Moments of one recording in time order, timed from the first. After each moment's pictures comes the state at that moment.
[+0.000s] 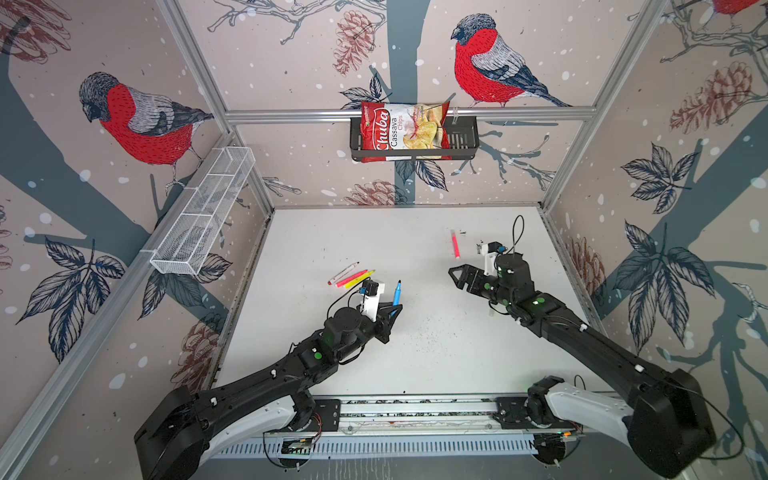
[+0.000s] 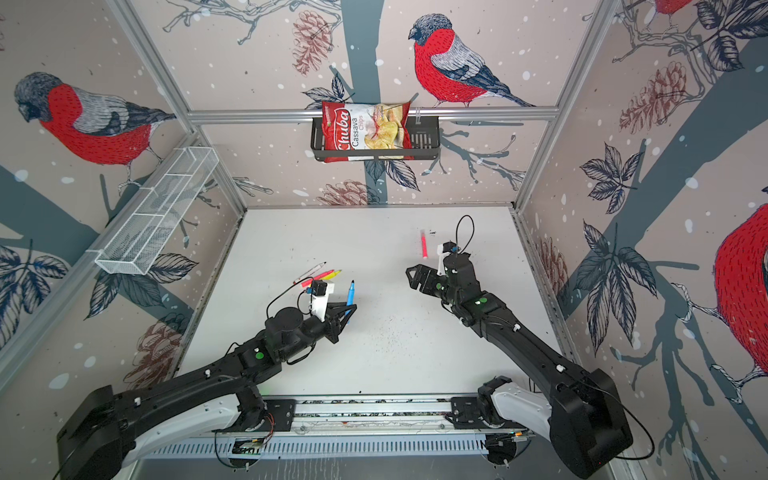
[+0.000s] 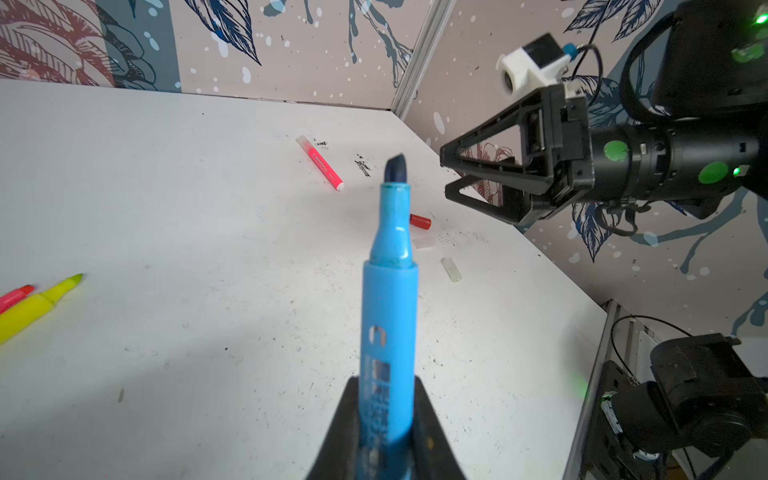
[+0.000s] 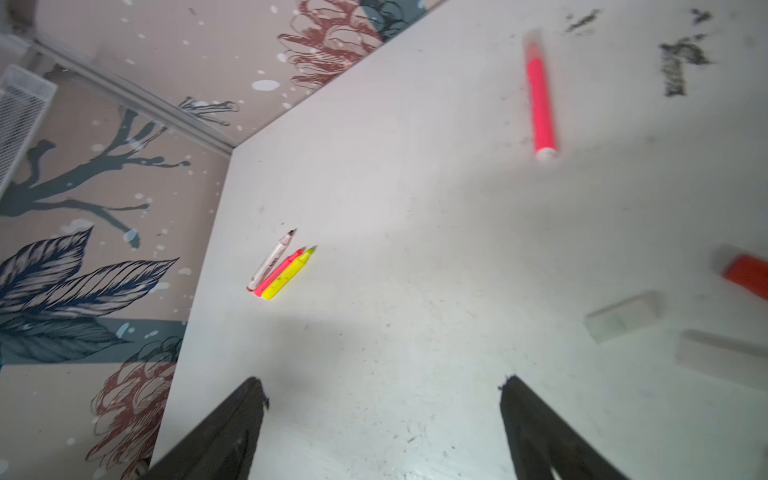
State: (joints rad) left arm -0.88 0.89 0.35 0.30 -0.03 -0.42; right arm 0.45 1.12 0.68 -0.17 -0.18 0.66
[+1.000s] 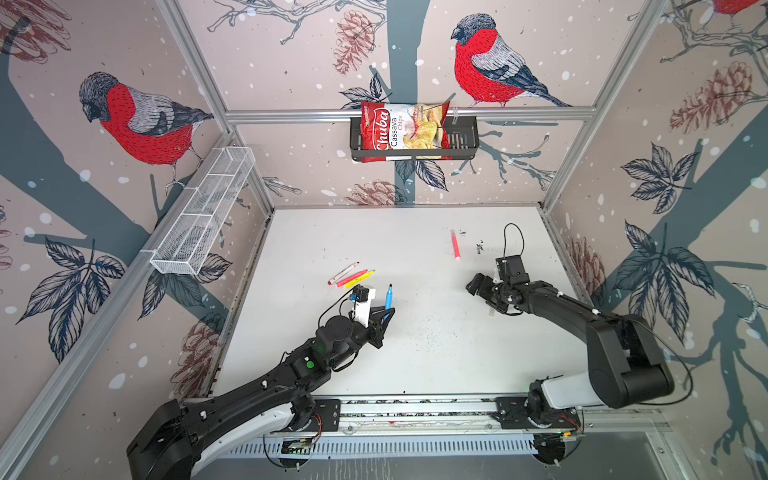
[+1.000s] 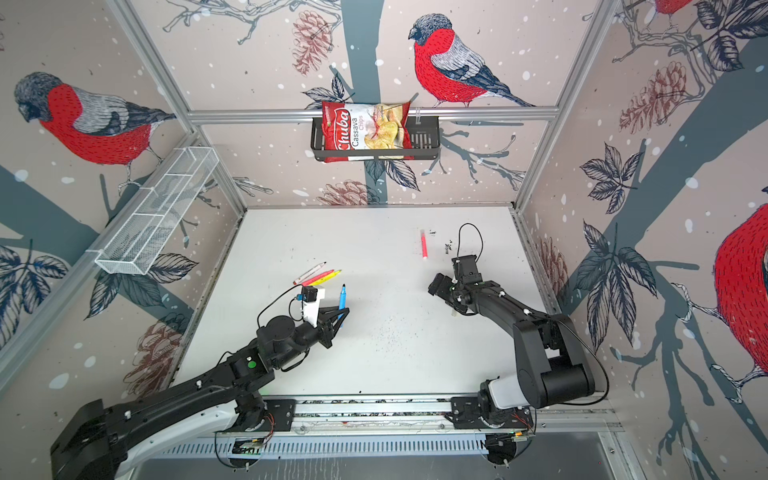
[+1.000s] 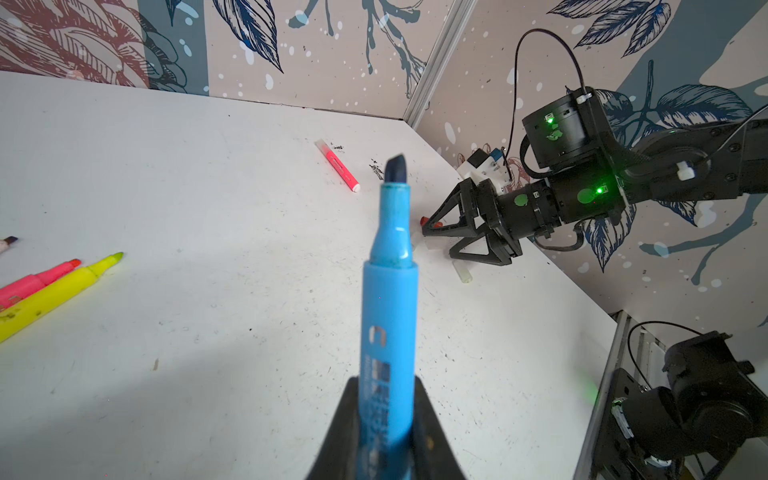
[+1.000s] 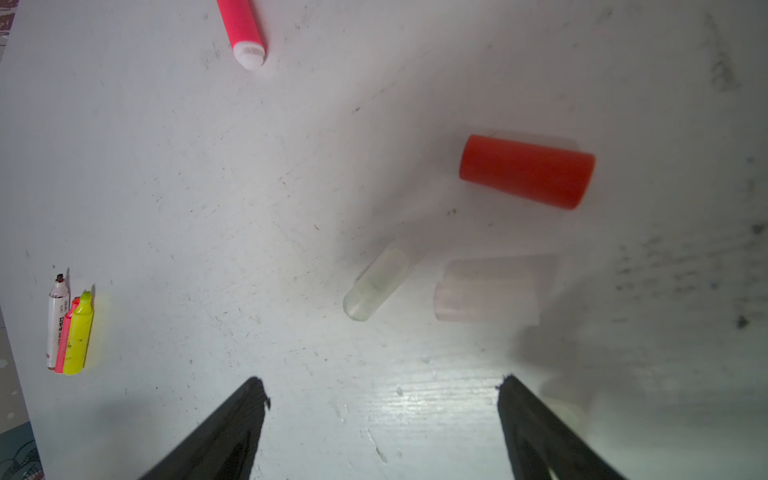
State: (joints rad) left arm -0.88 0.77 0.26 0.29 -0.07 -0.44; right arm 0.27 1.45 0.71 -0.27 -0.20 0.68
